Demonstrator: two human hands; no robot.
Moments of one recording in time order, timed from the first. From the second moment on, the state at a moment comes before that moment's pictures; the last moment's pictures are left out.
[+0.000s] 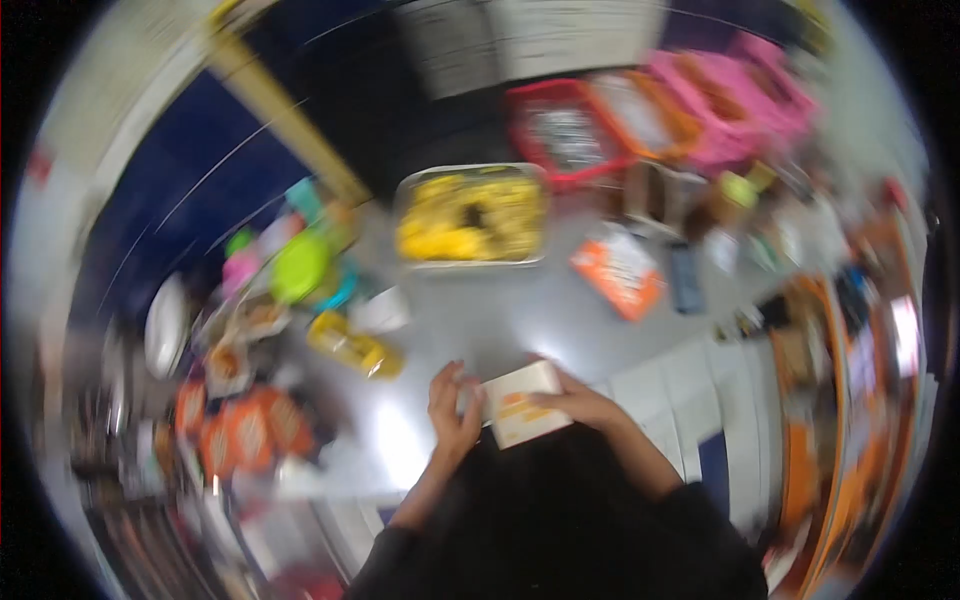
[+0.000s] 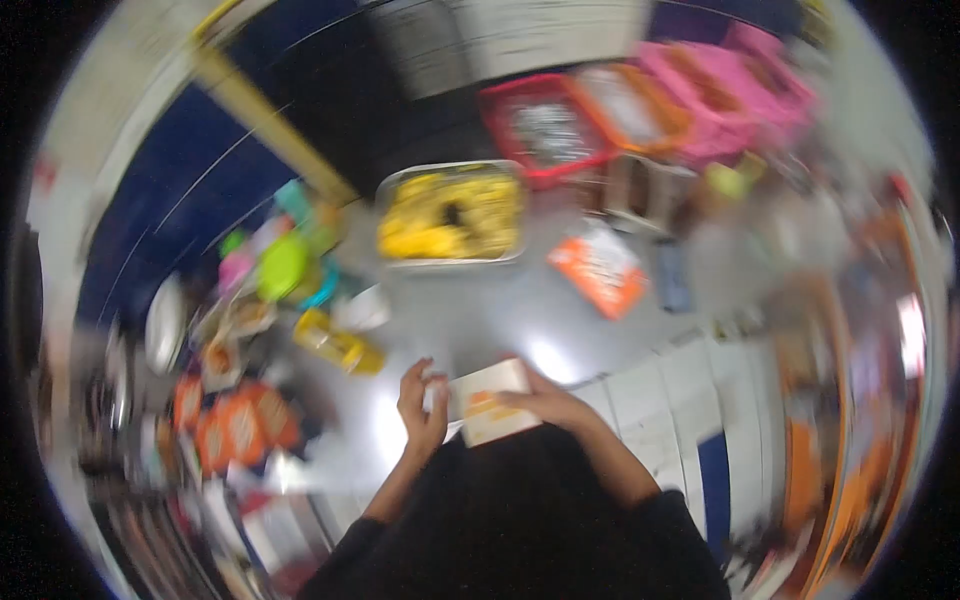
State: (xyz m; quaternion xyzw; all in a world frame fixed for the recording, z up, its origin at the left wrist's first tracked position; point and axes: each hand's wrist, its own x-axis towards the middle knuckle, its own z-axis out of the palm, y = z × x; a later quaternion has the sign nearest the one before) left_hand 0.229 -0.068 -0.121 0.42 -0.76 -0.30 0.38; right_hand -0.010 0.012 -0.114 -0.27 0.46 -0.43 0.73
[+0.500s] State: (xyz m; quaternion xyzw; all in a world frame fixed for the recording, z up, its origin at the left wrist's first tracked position) left_hand 0.347 -0.175 -0.156 0.55 -0.07 -0.66 0.51; right_hand -0.001 -0.001 -0.119 -0.25 0.48 -0.47 0.70
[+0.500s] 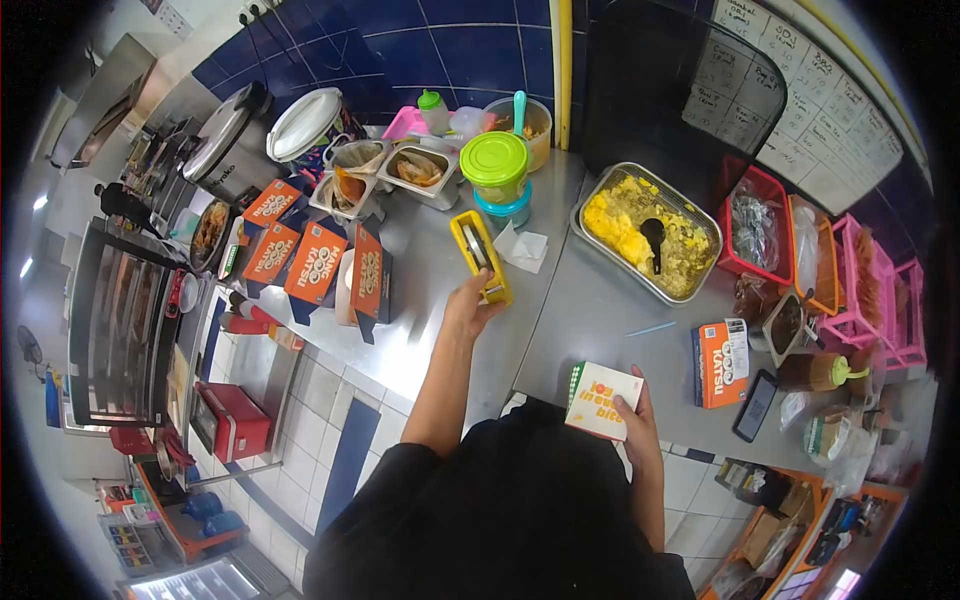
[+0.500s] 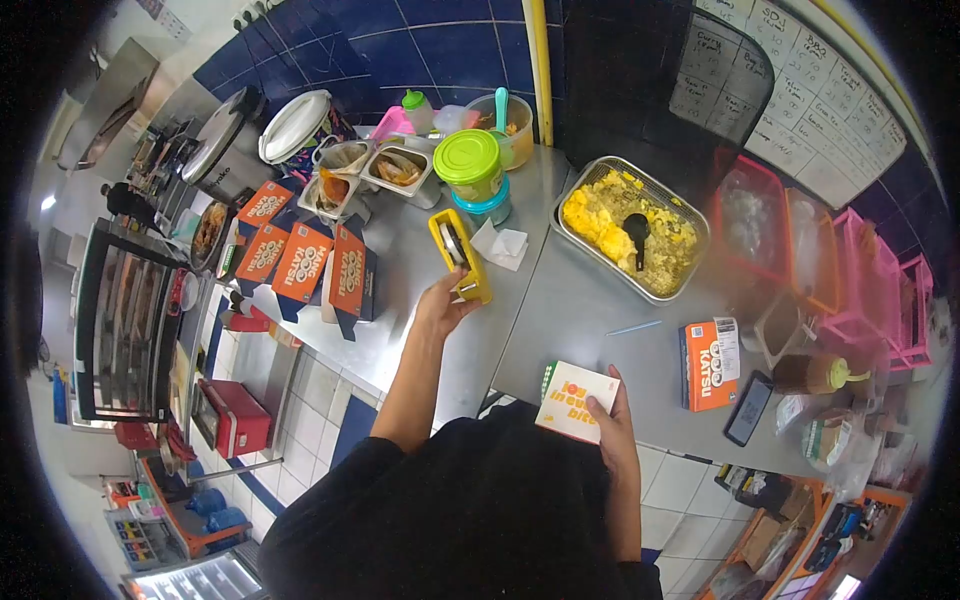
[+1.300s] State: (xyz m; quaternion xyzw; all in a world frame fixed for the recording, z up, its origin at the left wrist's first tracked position) left_hand 0.169 -0.074 -0.087 0.49 -0.70 -0.50 0.13; right_hand 0.009 -0.001 -0.106 0.10 0.42 -0.59 0.68
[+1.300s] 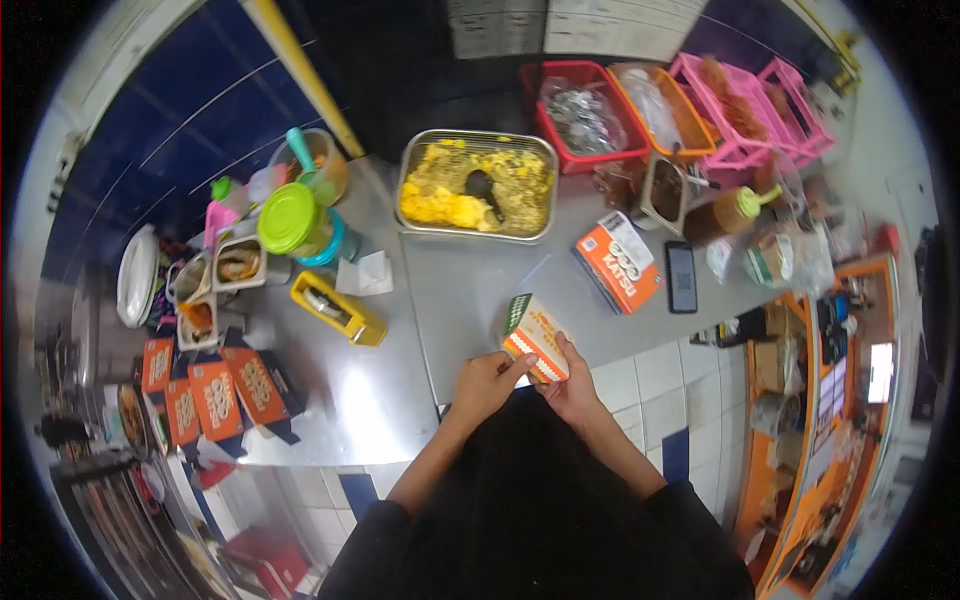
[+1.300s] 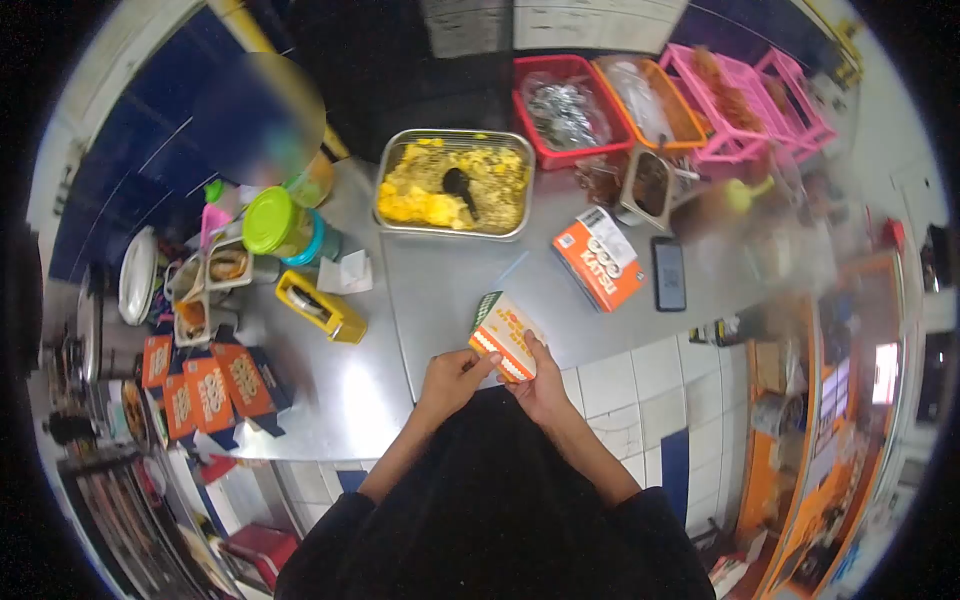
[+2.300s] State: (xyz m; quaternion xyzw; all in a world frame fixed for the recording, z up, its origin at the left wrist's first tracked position) left_hand -0.138 -0.048 -0.133 0.71 -0.65 -0.15 0.24; right_hand -0.395 0.346 -0.126 -0.16 0.79 -0.55 0.23
